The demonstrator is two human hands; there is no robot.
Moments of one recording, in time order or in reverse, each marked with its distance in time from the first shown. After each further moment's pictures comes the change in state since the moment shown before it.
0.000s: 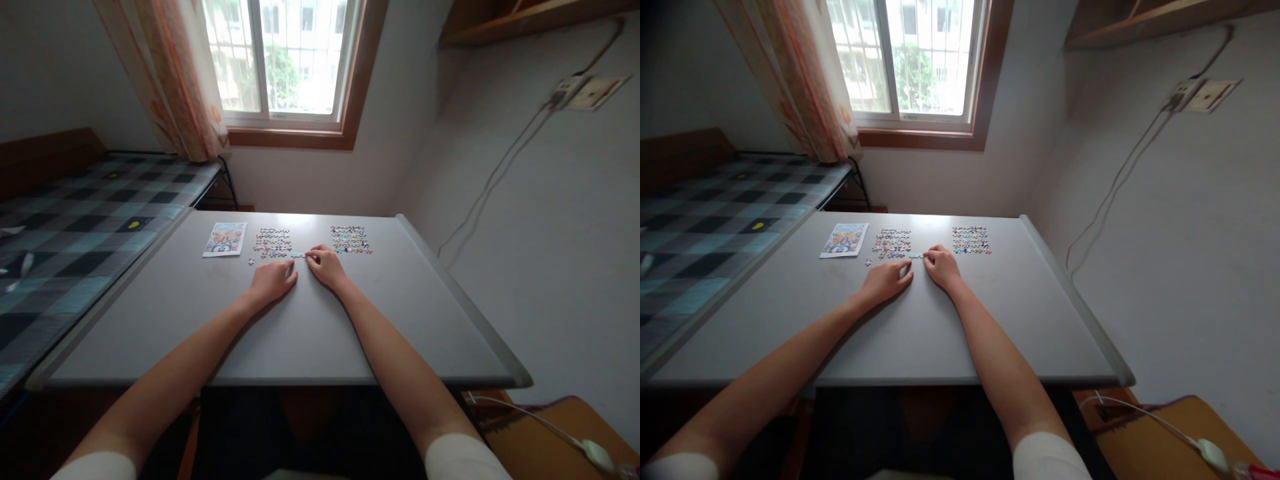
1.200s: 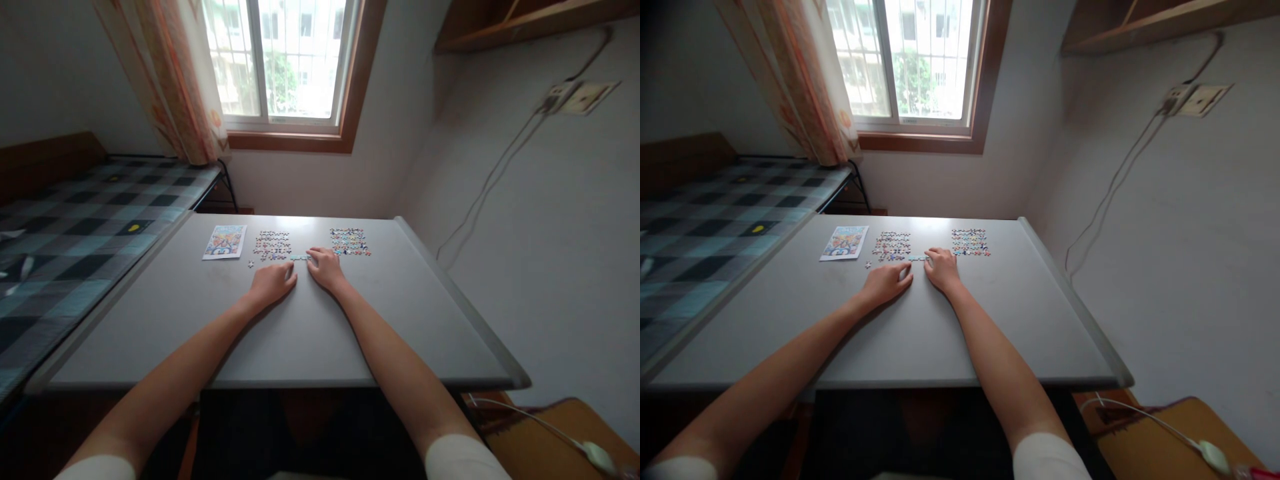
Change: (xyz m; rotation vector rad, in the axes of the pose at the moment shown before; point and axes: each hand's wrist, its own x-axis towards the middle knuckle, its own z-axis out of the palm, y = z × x) left_hand 0.002 -0.004 0.006 0.025 0.024 0.027; right_hand -0.002 -0.007 -0.003 -0.202 -0.032 0.053
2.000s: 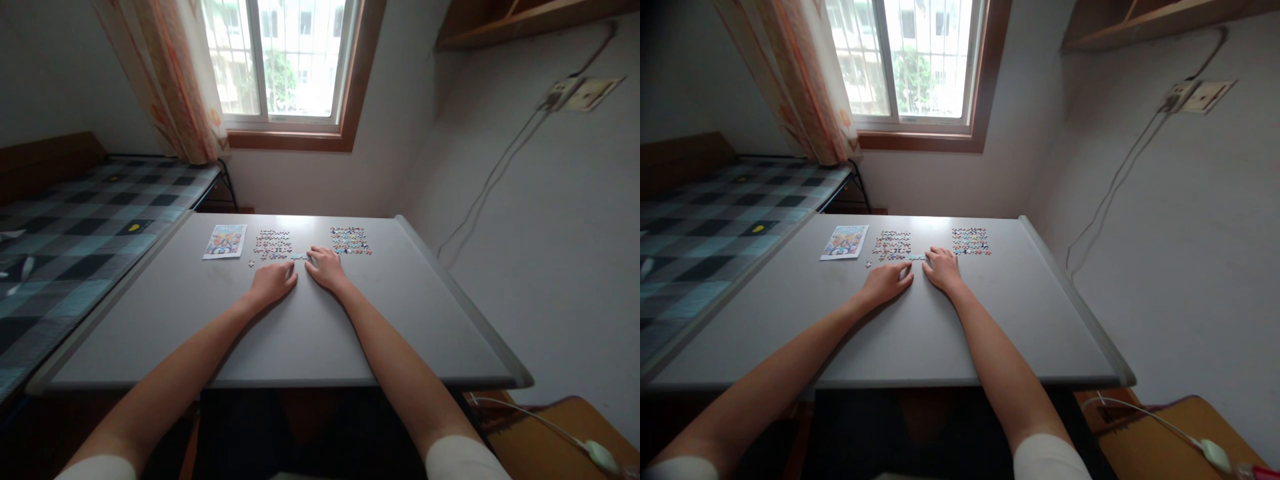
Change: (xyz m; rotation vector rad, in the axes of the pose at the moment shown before) left_hand 0.001 0.000 0.000 0.005 0.000 0.009; right_hand -0.002 0.000 -0.003 -0.090 -0.081 -0.018
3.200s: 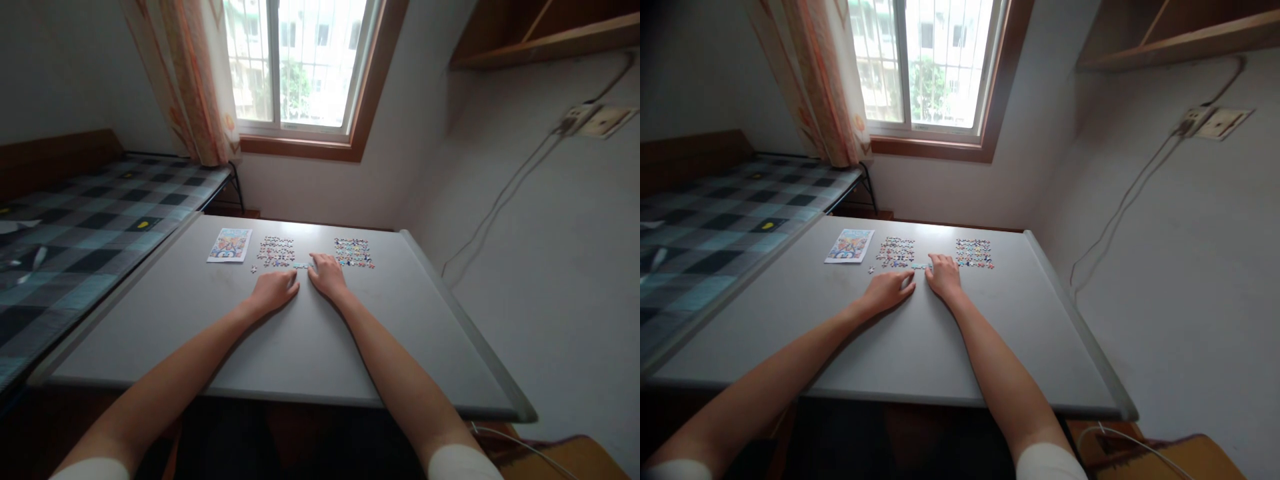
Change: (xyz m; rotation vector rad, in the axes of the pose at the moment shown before) left_hand -0.001 0.001 -0.002 -0.011 -0.005 0.031; right_hand 0.010 -0.007 -0.007 -0.036 -0.010 0.019
